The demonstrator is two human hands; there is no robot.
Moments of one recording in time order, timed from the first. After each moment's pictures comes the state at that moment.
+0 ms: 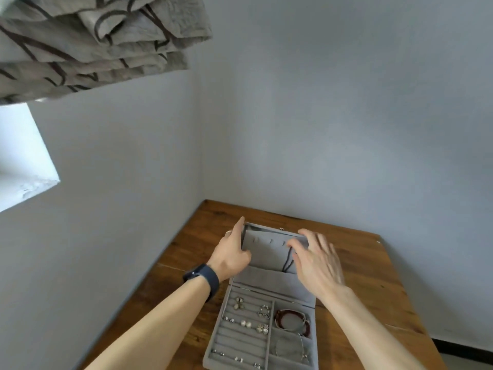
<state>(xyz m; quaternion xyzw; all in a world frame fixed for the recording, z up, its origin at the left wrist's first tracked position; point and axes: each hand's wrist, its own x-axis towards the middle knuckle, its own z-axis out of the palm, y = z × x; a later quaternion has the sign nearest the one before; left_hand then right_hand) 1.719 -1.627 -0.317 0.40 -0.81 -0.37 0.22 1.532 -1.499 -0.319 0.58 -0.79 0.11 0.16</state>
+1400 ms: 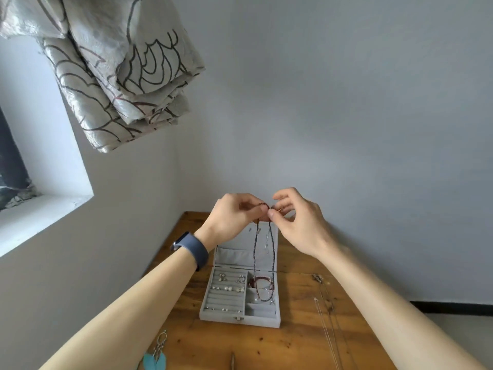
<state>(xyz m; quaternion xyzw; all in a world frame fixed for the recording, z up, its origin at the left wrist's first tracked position) 1.763 -1.469 -0.142 0.20 -0.84 -0.40 0.30 1.614 -1.345 -0.159 0.57 -0.69 0.45 0.04</state>
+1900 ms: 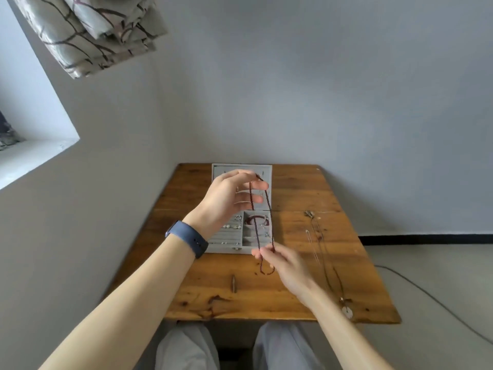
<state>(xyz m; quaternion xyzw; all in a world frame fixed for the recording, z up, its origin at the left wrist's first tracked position) 1.794 -1.414 -0.203 0.20 -0.64 -0.70 0.23 1.698 -1.260 -0.334 0.39 -0.65 0.55 -0.36</state>
